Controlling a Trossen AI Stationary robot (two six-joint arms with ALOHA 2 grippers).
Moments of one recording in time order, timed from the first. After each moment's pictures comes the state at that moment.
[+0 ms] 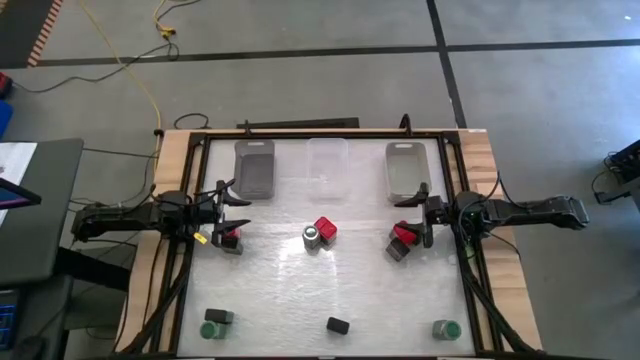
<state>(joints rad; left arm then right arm) 0.03 0.02 0.01 0.03 -0.04 0.04 0.01 0.16 0.00 0.03 0.07 0.04</state>
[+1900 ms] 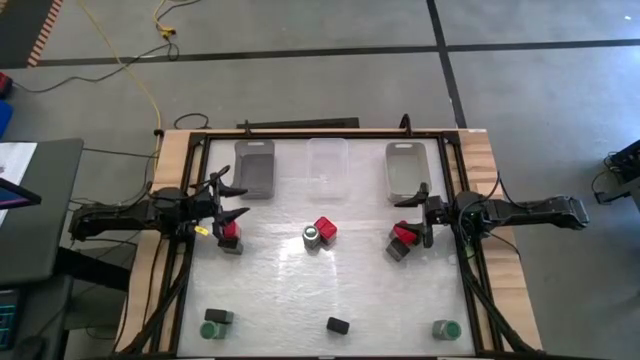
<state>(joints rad) 0.03 0.06 0.11 0.04 -0.18 -0.01 0.01 0.17 0.00 0.03 0.07 0.04</state>
